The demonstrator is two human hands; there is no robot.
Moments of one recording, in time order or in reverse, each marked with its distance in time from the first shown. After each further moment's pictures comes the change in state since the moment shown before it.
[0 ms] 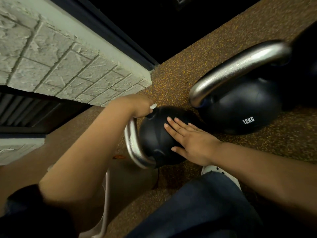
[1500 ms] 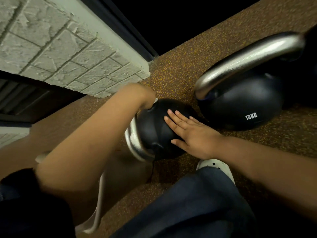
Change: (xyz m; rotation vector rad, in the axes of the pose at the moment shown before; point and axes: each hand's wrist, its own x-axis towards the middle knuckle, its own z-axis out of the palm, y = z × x) left_hand 0.012 0.010 -0.001 0.198 -0.051 -0.042; right_hand 0.000 0.000 0.000 -0.012 0.000 0.016
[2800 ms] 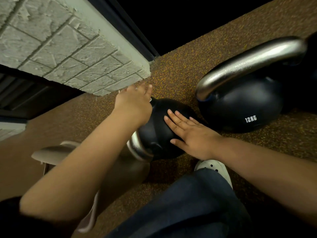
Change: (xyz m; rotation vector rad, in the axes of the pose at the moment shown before) left_hand -0.052 0.015 0.024 -0.222 0.270 -0.210; right_hand 0.001 0.002 -0.002 -0.006 -0.033 0.000
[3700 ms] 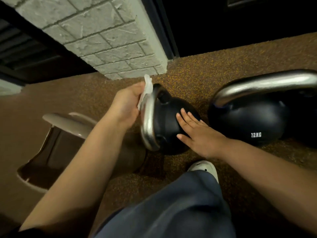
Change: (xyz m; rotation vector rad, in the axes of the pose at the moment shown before) left_hand -0.044 -0.030 0.039 -2.344 0.164 -0.264; right_hand 0.001 -0.018 -0.022 -0.052 -0.141 0.078
